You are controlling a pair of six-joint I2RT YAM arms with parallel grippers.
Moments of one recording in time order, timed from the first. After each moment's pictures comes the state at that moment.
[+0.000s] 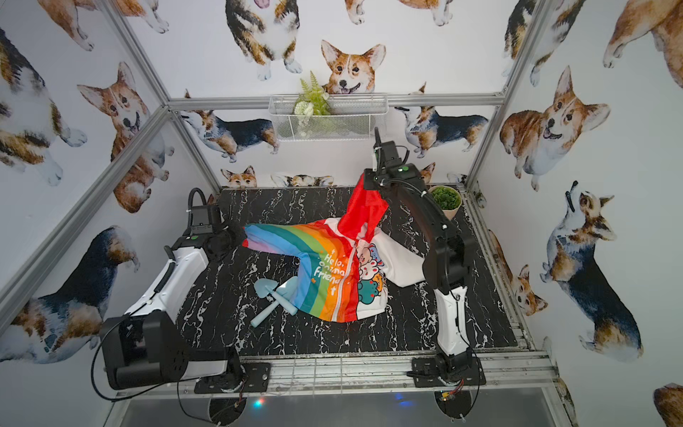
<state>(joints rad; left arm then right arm) 0.09 1.42 1.04 -0.48 0.07 -0.53 0.41 2.16 2.22 -0.80 -0.05 0.29</state>
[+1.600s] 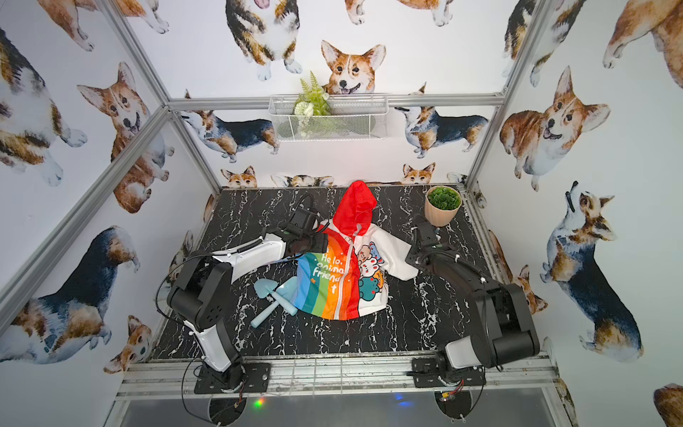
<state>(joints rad) -0.52 1.81 1.20 -0.32 -0.07 -0.35 0.22 1.38 0.79 -0.48 0.19 0.70</state>
